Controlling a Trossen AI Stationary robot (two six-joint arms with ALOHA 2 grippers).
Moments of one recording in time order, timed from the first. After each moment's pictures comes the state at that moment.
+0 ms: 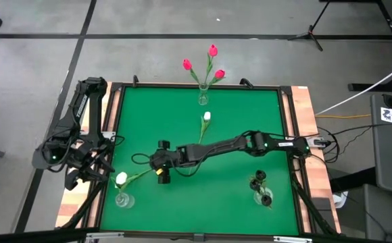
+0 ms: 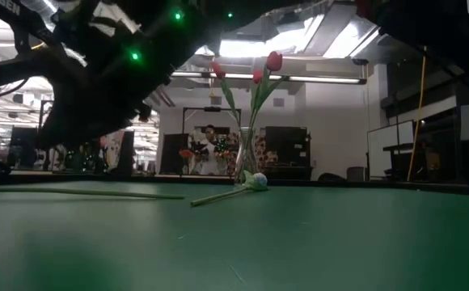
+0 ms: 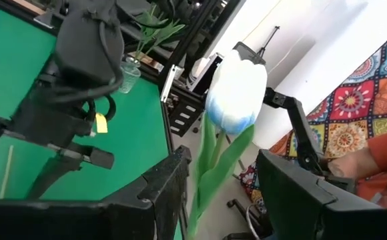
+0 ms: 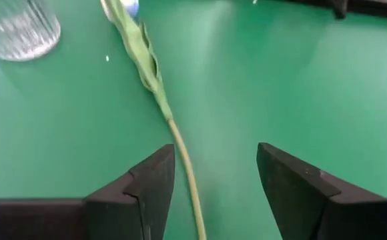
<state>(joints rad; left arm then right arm) -1.65 0.57 0.61 -0.41 -1.29 -1.02 0.17 2.57 2.26 -0.40 0.15 -0.03</state>
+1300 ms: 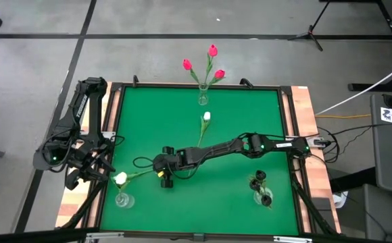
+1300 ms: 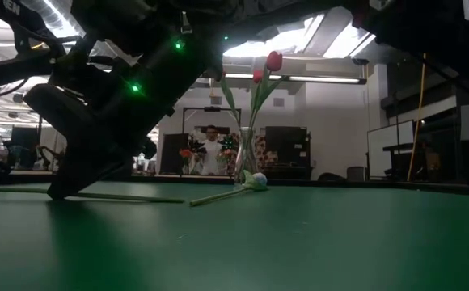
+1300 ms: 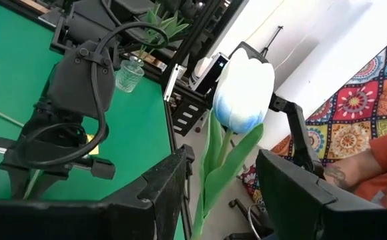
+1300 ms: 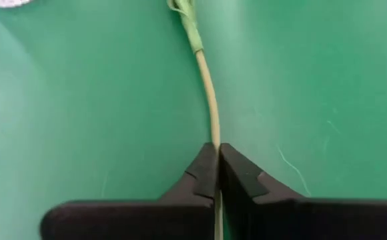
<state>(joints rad) -1.65 0.57 0.61 -0.45 -1.29 -1.05 0.17 2.65 2.27 -0.47 0.04 0.12</state>
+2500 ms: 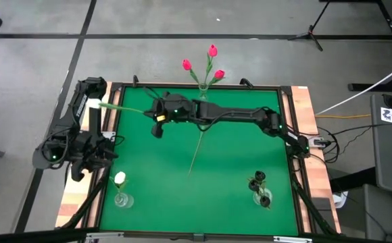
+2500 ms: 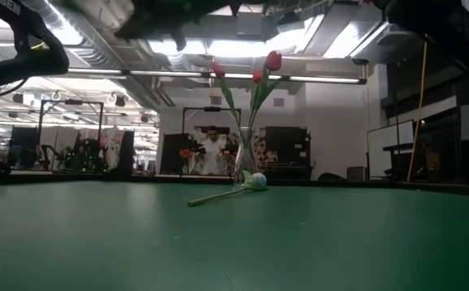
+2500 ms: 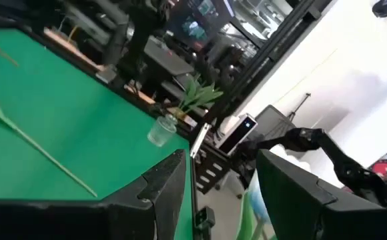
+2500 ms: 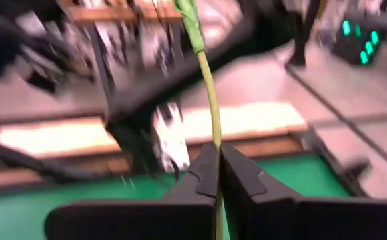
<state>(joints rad) -1.64 0.58 0.62 -0.43 -1.57 -1.09 -0.07 2.31 2.26 -0.21 0.07 0.02</state>
